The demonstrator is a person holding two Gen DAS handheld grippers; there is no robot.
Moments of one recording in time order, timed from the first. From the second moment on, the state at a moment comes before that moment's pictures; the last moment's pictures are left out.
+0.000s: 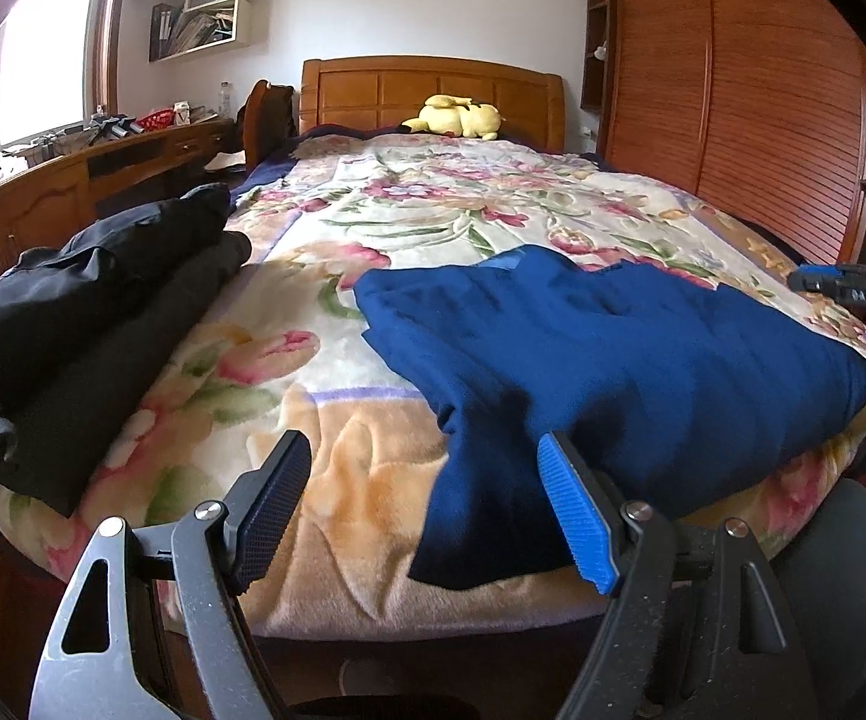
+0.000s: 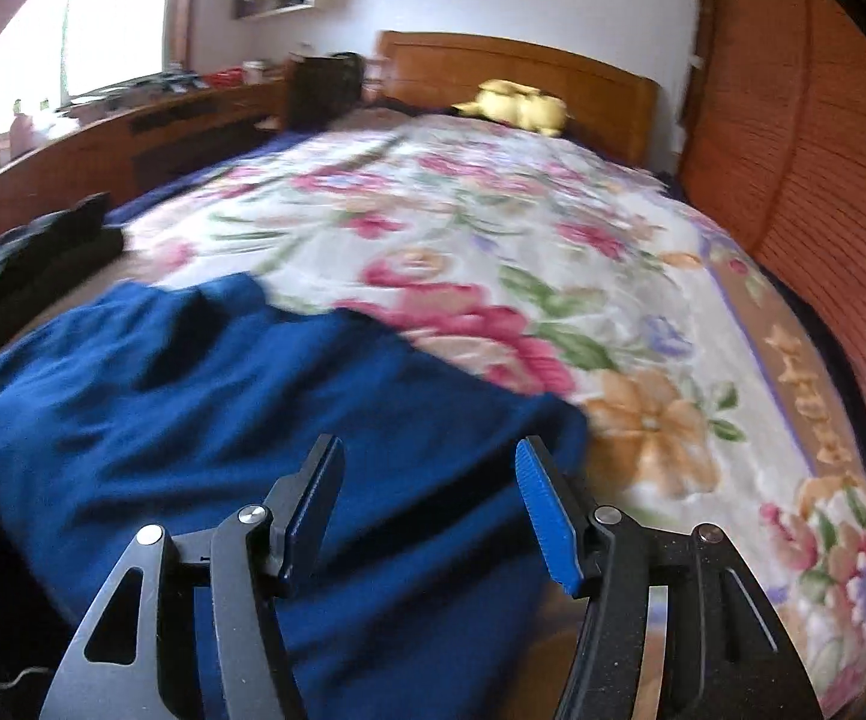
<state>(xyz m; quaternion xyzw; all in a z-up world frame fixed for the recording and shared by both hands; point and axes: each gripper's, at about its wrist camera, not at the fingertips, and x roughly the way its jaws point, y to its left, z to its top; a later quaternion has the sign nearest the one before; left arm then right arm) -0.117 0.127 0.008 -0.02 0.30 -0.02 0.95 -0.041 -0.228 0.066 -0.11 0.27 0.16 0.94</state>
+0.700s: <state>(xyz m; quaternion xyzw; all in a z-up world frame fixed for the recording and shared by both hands) -0.115 0.125 -0.008 -0.04 0.30 -0.04 0.95 -0.086 -0.194 0.007 -0.13 0.29 0.20 0.93</state>
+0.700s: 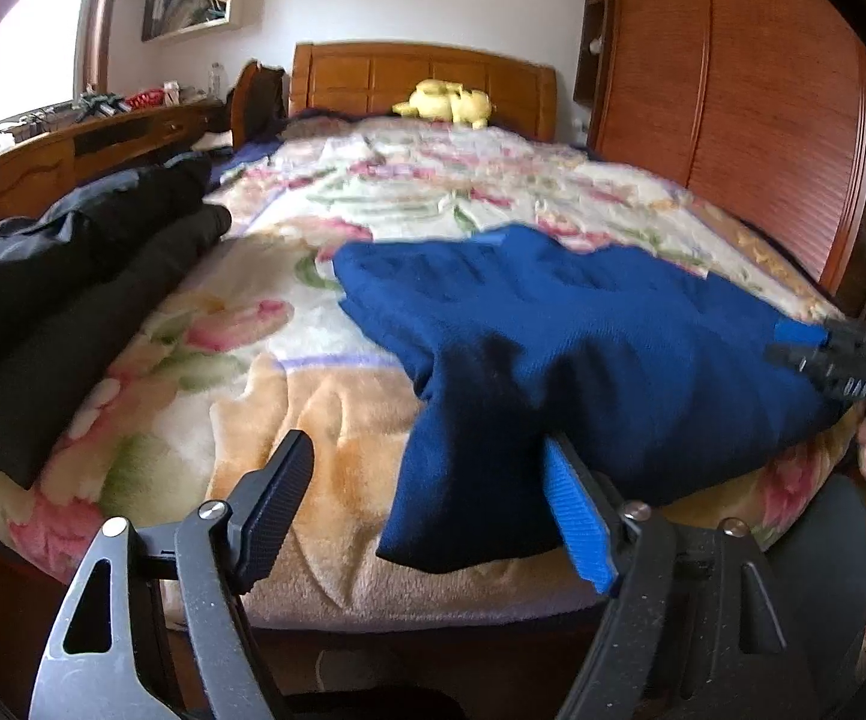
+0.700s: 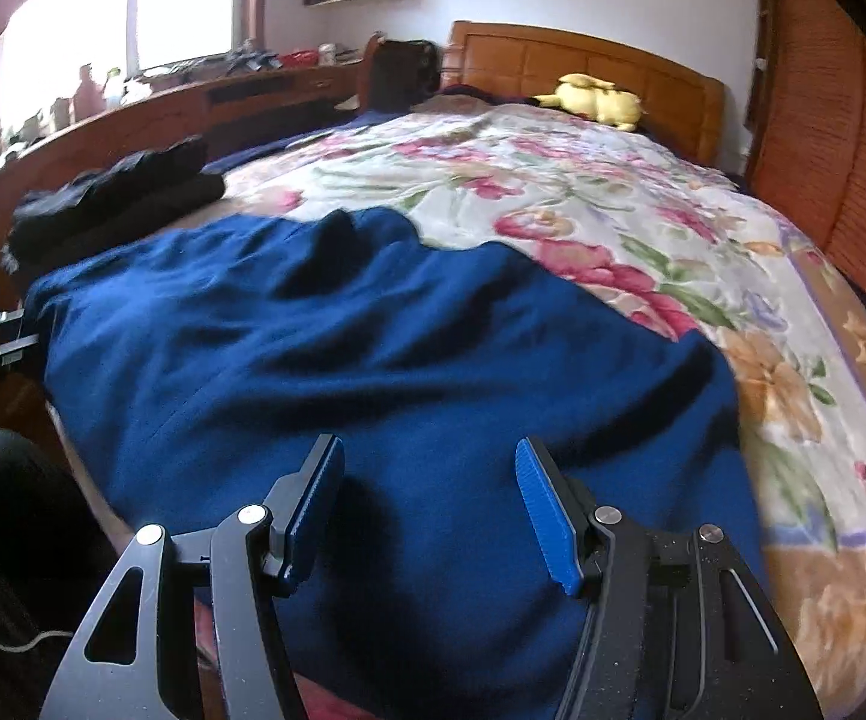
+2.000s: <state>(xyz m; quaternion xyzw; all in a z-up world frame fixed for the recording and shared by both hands) -0.045 -0.173 0.152 0.14 0.21 -0.31 0.92 -0.148 -0.324 0.039 -0.05 0.22 0.08 0.97</state>
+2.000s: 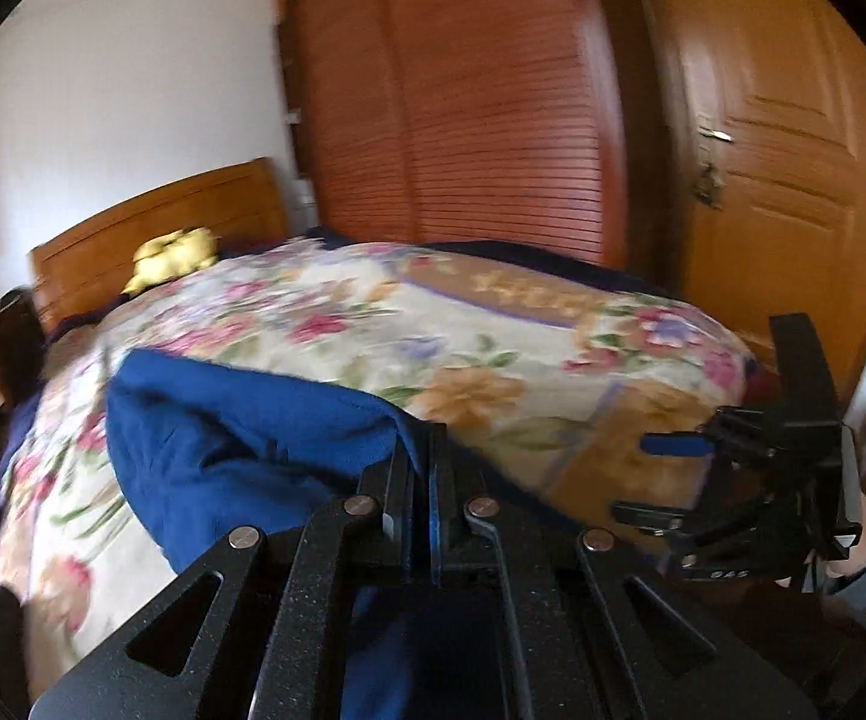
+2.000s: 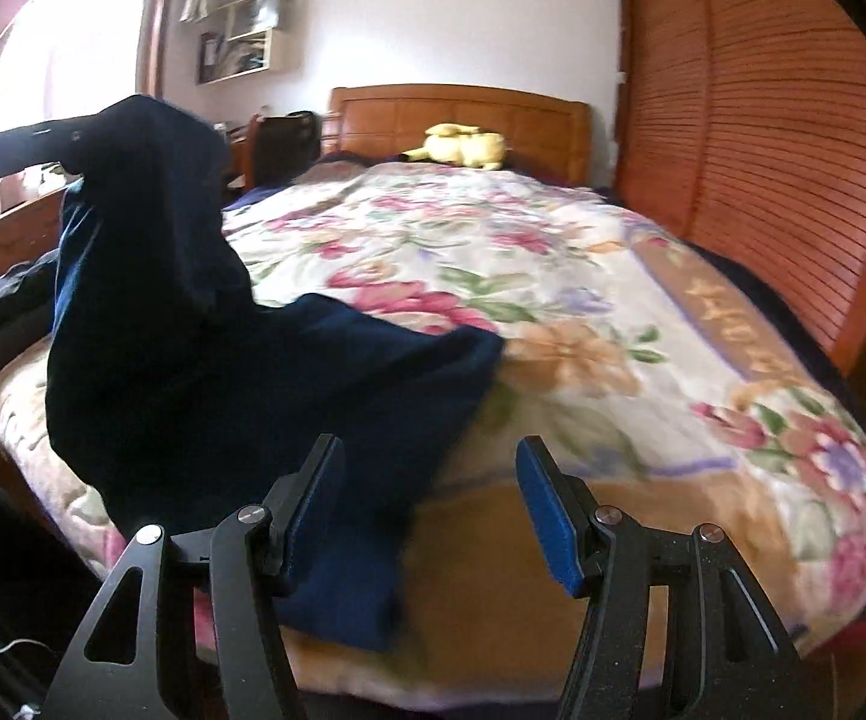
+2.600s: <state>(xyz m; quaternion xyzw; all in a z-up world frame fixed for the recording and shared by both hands) -0.067 -0.136 0.155 0.10 0.20 -0.28 0.93 -0.156 -0.314 0.060 -0.05 0.20 0.08 0.97</state>
